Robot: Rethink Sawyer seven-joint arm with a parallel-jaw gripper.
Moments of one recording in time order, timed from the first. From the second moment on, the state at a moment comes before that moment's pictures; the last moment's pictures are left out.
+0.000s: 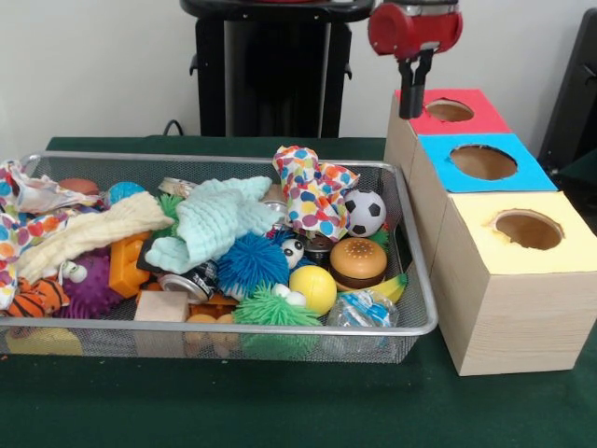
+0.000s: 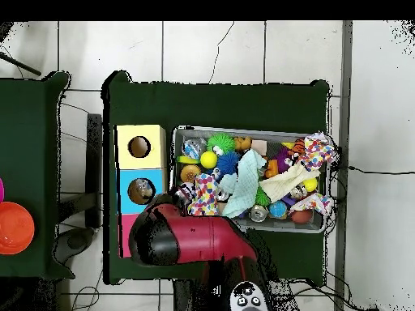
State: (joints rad) arm -0.18 -0.92 0.11 2.02 -0.11 0.25 1.06
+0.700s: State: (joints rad) arm -0.21 -0.80 0.12 2.01 -0.11 0.24 1.06
